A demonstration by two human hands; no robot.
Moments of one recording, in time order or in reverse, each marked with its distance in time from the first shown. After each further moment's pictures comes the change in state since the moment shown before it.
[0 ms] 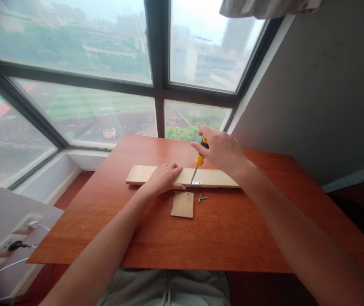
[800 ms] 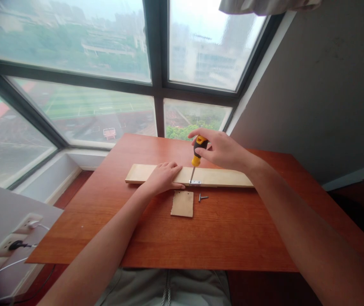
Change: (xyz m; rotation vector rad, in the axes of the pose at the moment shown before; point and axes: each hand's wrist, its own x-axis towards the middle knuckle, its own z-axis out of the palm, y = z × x) left_hand -0.003 0.000 -0.002 -0.023 0.012 0.003; right_hand 0.000 0.009 -0.020 0.638 -0.291 -0.186
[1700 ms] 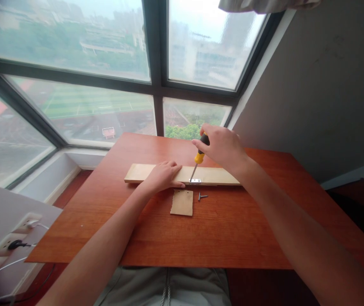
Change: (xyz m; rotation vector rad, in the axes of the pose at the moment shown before) left_hand 0.002 0.002 -0.007 0.010 -0.030 0.003; right_hand 0.007 0.001 0.013 -0.651 0.289 0.211
